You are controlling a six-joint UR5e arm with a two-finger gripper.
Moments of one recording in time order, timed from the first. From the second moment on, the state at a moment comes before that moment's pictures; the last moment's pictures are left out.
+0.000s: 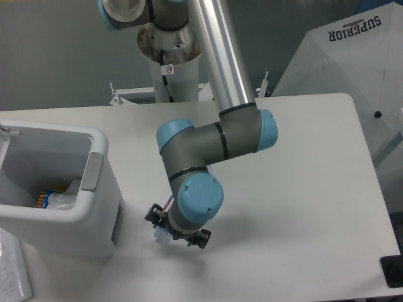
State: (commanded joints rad) arm 2.28 -2.24 -1.34 -1.27 1.40 0.73
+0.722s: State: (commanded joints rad) arm 2.24 -2.29 -1.34 -1.27 1.44 0.67
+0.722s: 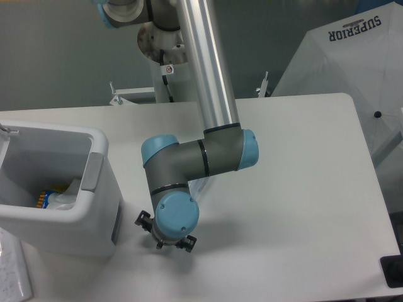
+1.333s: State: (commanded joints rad) arm 2.24 -2.27 -1.34 -1.28 1.49 0.67
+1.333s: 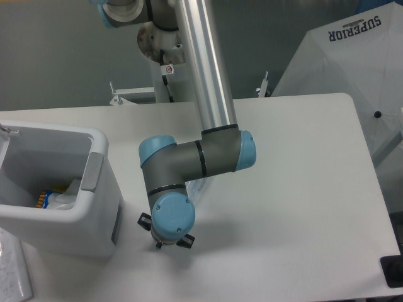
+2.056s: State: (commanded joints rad) arm 2.29 -2.22 -1.29 -1.28 1.48 0.68
